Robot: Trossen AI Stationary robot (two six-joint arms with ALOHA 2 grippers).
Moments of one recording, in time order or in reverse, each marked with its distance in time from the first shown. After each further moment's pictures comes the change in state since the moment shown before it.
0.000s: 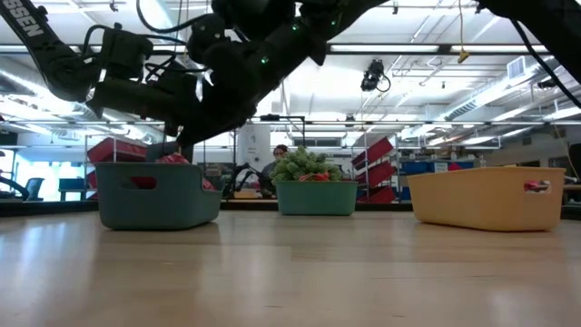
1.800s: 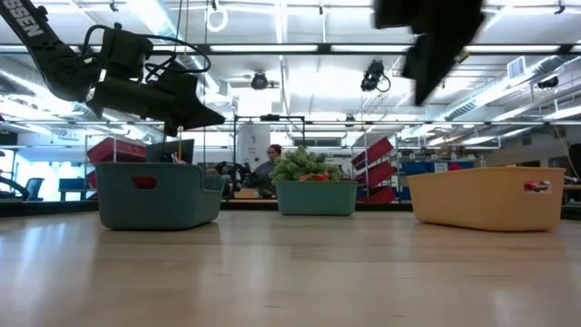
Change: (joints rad) left arm 0.000 0.000 0.000 0.001 -0.009 -0.003; right arm 0.190 -0.741 -0.613 -0.505 0.058 0.561
